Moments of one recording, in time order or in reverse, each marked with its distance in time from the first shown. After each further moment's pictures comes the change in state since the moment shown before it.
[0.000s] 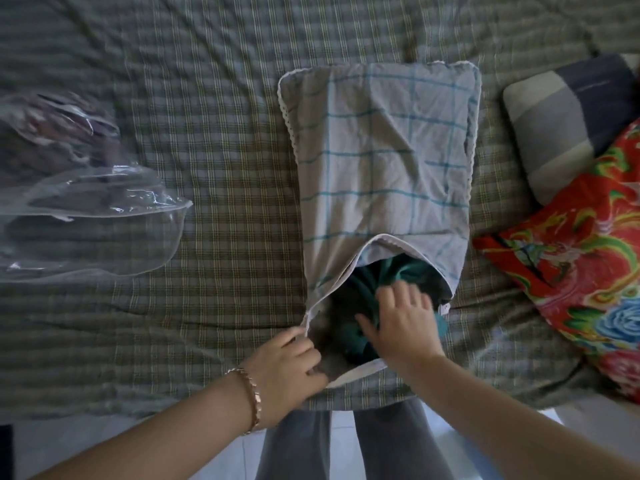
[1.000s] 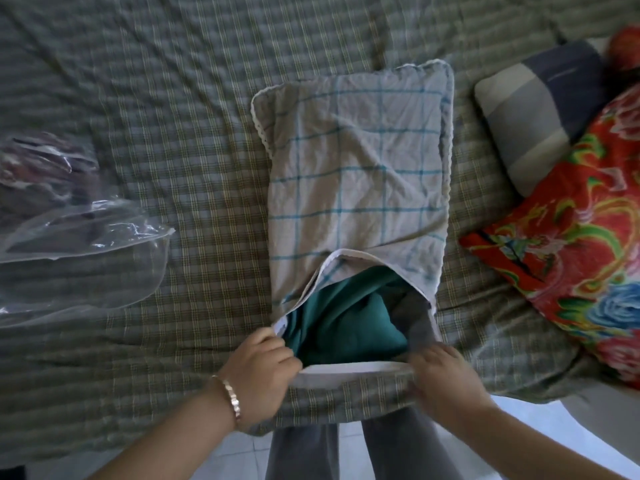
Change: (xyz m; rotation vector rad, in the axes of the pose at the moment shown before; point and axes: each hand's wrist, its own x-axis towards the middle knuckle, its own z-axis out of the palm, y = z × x) left_hand -0.007 -0.027 0.017 -0.145 0.215 -0.146; right_hand -0.054 0.053 0.017 0.102 -0.349 -0.166
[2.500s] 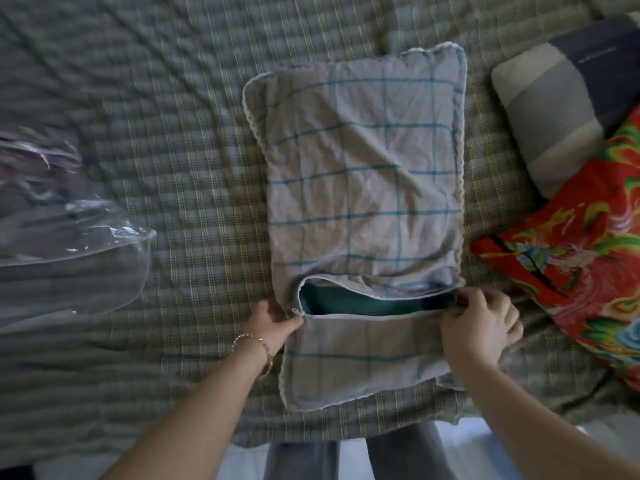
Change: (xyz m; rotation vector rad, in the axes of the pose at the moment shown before) left_hand 0.107 -0.015 0.051 -1.126 0.090 -1.278; right_hand 0.062 0.075 -0.004 0.391 0.487 0.932
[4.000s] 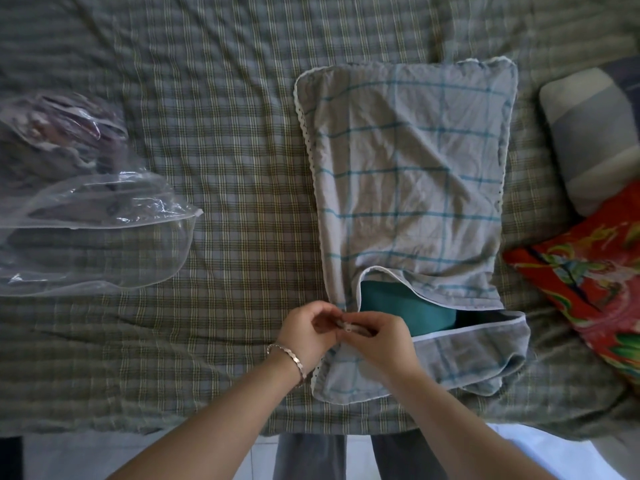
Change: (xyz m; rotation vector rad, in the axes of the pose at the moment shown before) left_hand -0.032 -0.018 -0.032 -0.071 -0.113 0.402; right_hand -0.120 -0.115 0.031 0.661 -0.716 -0.225
